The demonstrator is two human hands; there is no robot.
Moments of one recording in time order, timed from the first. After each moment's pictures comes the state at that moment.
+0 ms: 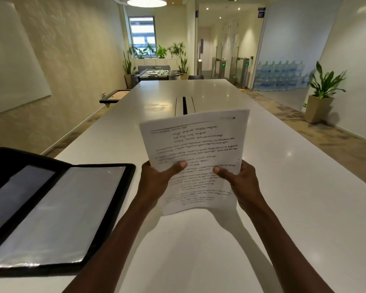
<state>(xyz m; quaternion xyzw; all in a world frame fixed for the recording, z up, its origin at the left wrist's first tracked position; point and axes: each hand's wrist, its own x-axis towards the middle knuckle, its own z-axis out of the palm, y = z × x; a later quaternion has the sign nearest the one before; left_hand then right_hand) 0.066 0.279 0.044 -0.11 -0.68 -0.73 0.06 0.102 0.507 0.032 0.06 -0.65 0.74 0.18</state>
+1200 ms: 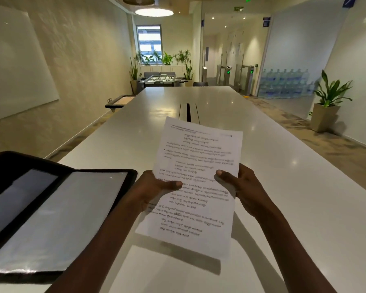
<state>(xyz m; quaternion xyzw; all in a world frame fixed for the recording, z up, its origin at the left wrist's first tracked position) 0.044 0.252 0.050 -0.08 -0.73 -0.66 -0.14 0.093 0.522 0.047 0.10 -0.69 0.71 0.04</state>
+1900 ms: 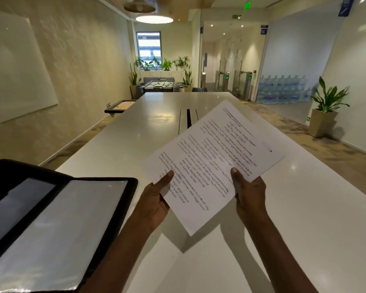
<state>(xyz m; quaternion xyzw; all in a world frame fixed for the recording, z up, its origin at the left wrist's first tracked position) 0.051 0.271 0.040 -0.05 -0.40 -0.90 -0.15 0.066 0.498 0.037 -0.05 -0.49 0.83 0.26</state>
